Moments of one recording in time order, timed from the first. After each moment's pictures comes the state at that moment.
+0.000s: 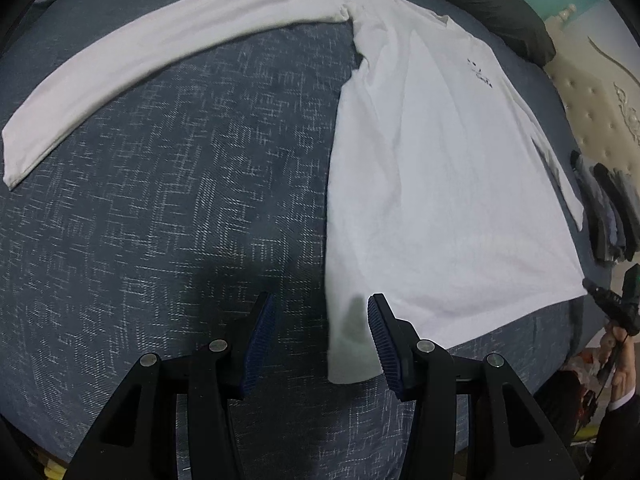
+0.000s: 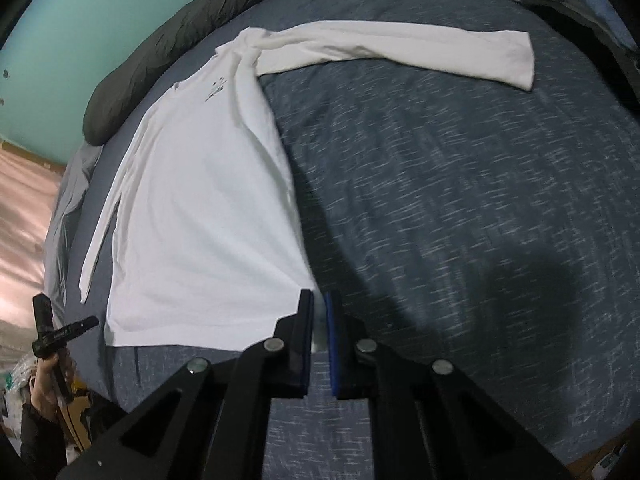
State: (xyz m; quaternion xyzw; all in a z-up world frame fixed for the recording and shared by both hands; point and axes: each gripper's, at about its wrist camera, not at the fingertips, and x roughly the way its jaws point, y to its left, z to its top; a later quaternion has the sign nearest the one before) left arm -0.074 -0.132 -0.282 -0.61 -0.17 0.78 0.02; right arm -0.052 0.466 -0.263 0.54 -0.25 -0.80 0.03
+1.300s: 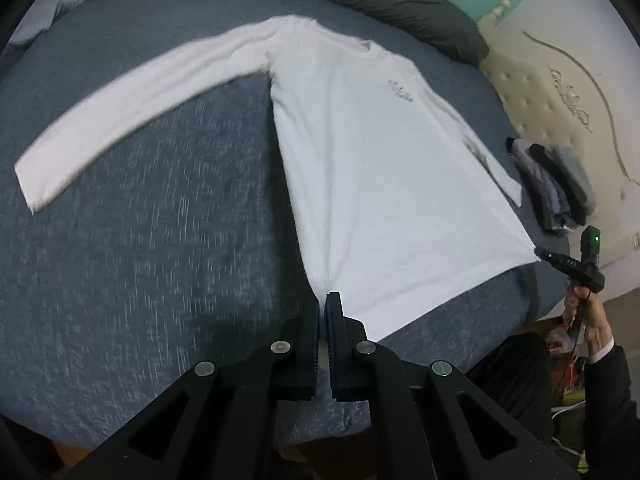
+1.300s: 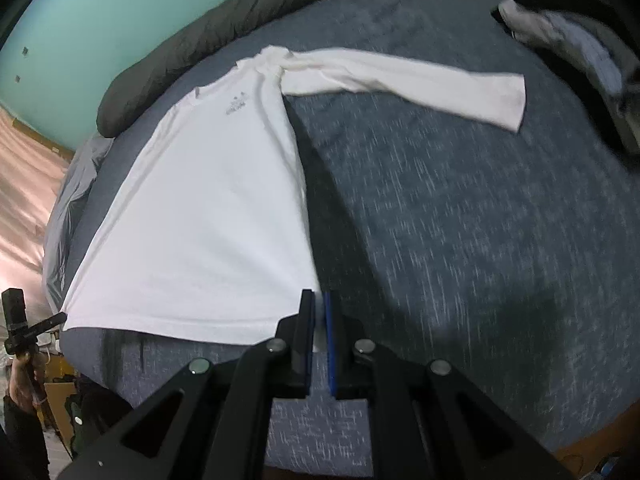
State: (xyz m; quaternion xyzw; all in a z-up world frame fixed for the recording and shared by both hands) left arm -0.018 -0.121 -0.199 -0.56 -0.16 0.81 0.10; right arm -0.029 0.462 -0.227 0.53 -0.21 -0.82 0.04
